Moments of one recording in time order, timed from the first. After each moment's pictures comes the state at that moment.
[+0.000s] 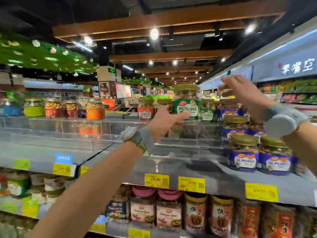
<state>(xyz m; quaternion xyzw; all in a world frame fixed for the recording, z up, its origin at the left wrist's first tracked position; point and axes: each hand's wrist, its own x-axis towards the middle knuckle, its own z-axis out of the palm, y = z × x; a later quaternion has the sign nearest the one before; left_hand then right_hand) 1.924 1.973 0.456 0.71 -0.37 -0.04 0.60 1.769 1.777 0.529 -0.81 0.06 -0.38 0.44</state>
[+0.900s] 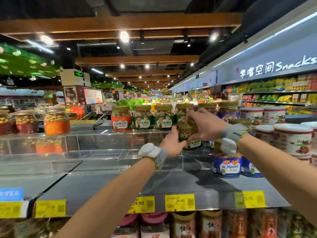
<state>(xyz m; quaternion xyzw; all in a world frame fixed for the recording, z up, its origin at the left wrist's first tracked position) 1.948 1.878 0.411 0.82 -0.46 -0.01 0.35 1.839 1.737 0.472 -0.97 0.07 -0.22 -0.10</state>
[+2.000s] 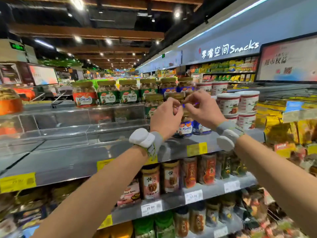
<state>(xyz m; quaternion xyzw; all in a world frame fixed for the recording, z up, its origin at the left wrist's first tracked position) 1.808 1.897 0.412 0.72 -0.50 0.14 0.46 1.703 1.773 0.425 -0.86 0.15 -0.48 0.11</state>
